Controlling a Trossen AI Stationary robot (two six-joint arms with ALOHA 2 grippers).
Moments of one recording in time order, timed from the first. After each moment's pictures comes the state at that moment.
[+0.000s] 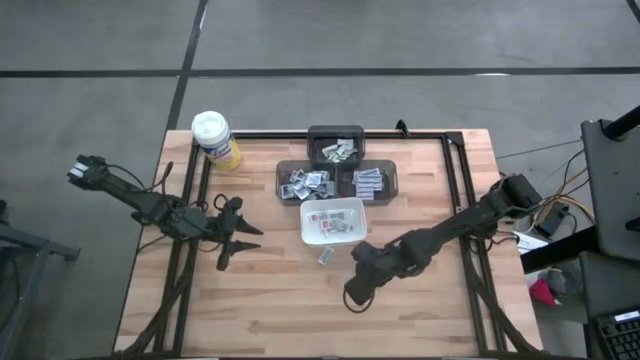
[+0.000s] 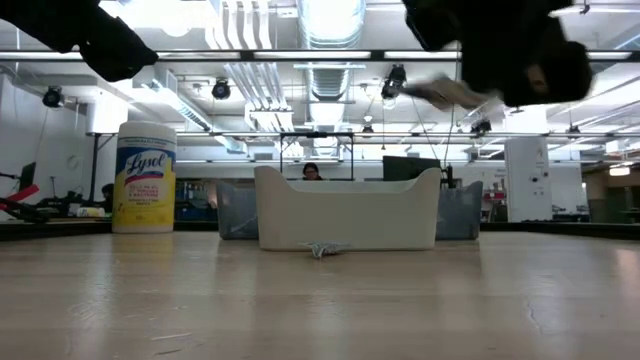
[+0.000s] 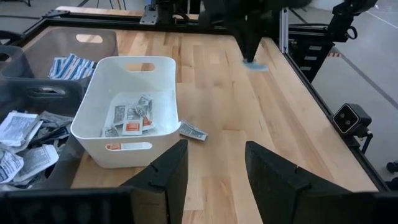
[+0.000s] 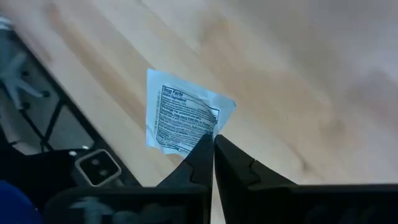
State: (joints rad) left arm -0.45 0.63 0.47 -0.21 -0.31 -0.24; right arm 0.44 1.70 1.22 -0.58 -0.01 1.37
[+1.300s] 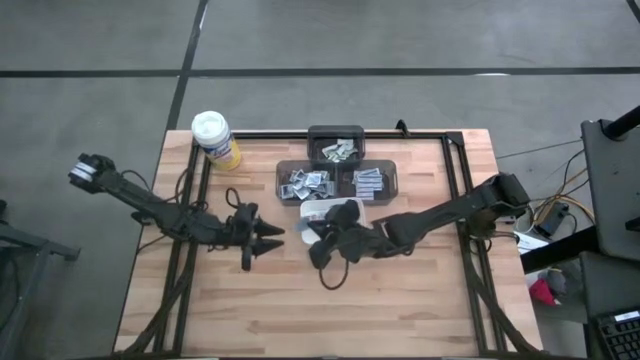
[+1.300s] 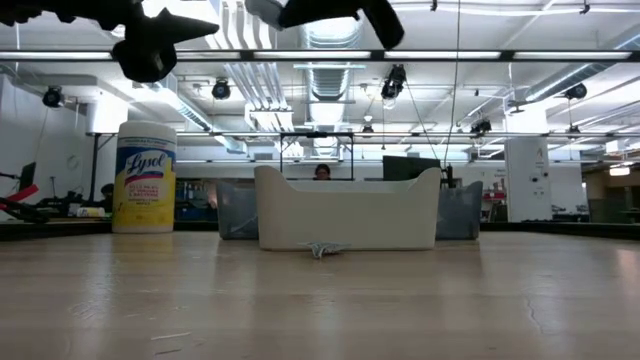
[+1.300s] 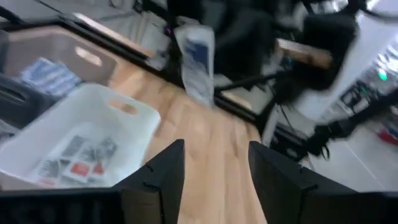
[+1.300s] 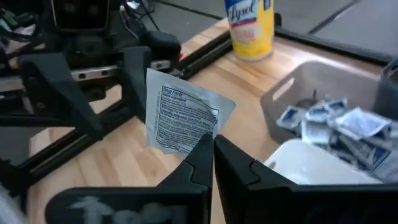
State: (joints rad) left arm -0.43 0.92 0.47 0.32 -0.40 -0.58; right arm 0.32 1.75 1.39 -0.18 0.67 0.74
